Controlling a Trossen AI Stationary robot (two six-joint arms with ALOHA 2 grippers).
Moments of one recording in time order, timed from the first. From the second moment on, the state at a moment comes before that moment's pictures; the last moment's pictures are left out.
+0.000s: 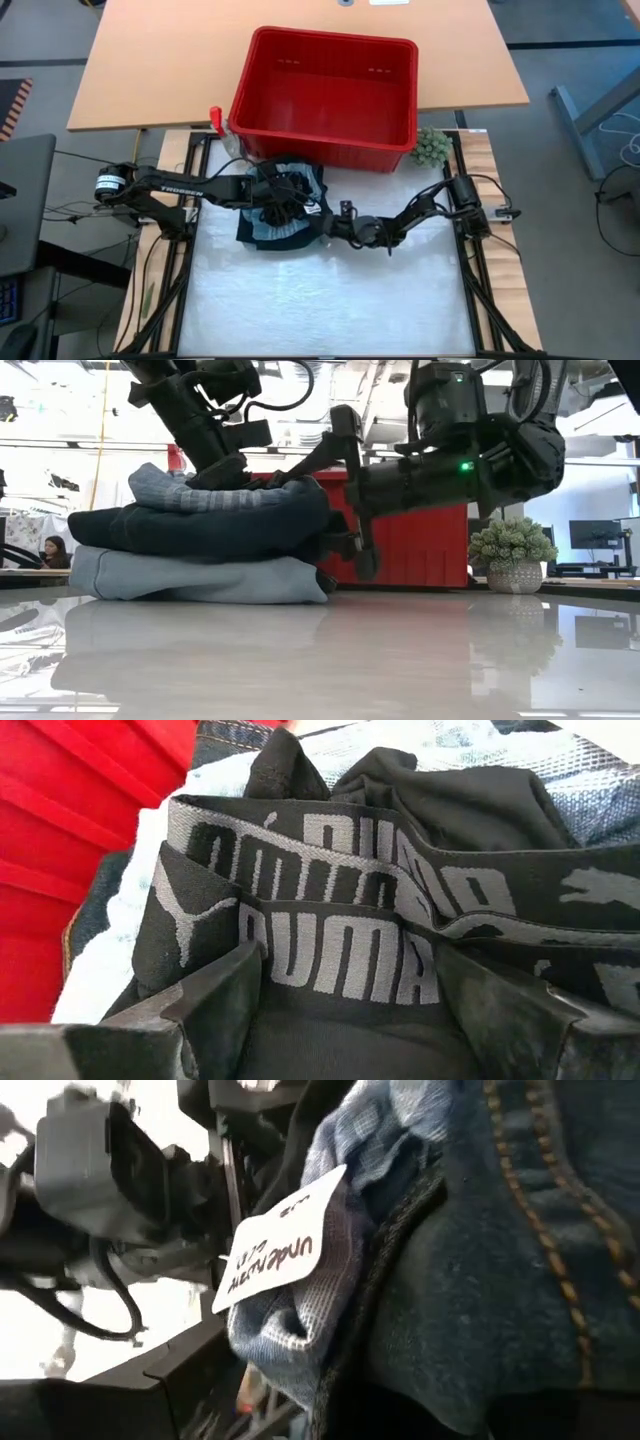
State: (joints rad) left arm 0.09 1.46 0.85 -0.38 -0.34 -0.01; right arm 0.10 2.04 0.81 1.20 0.52 1.34
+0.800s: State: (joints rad) left arm 0.09 1.46 0.84 -0.40 -0.38 -0.05; right arm 0.04 2.13 1.02 0.78 0.56 1.33
